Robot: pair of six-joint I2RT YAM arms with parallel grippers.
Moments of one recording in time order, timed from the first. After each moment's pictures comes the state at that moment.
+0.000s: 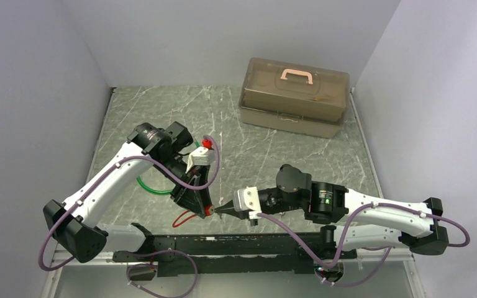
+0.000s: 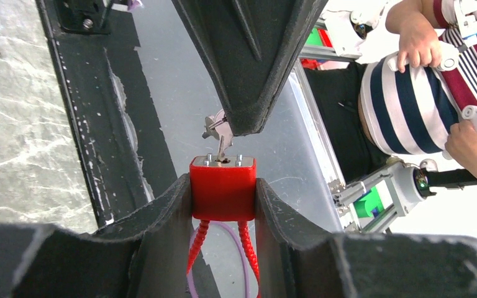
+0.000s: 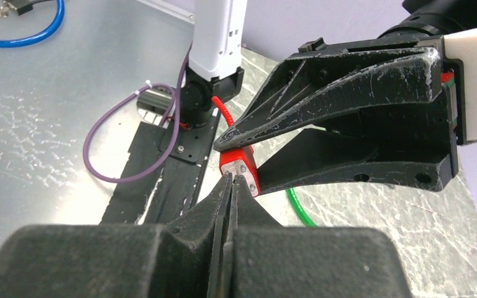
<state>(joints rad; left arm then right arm) -0.63 1.29 1.34 -1.59 1.31 0.90 1.36 0.97 0.98 -0.17 -0.35 -0.41</state>
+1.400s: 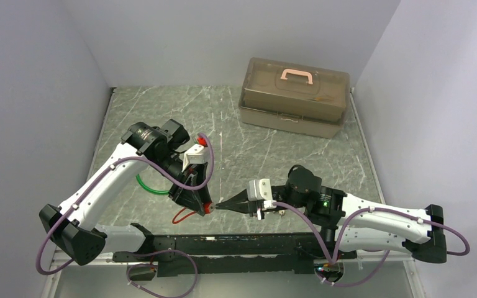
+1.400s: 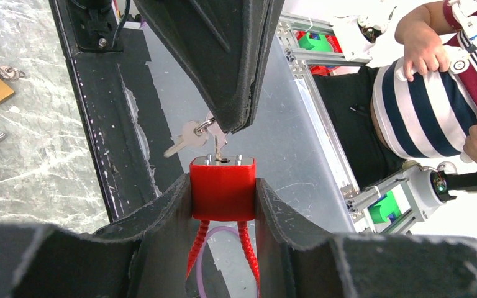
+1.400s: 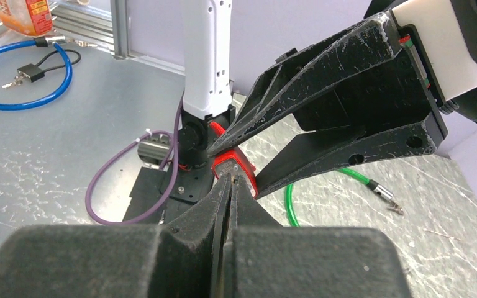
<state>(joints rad) -0.60 1.27 1.37 -1.59 1.33 0.92 1.27 0.91 0.79 0.16 -0.43 -0.26</state>
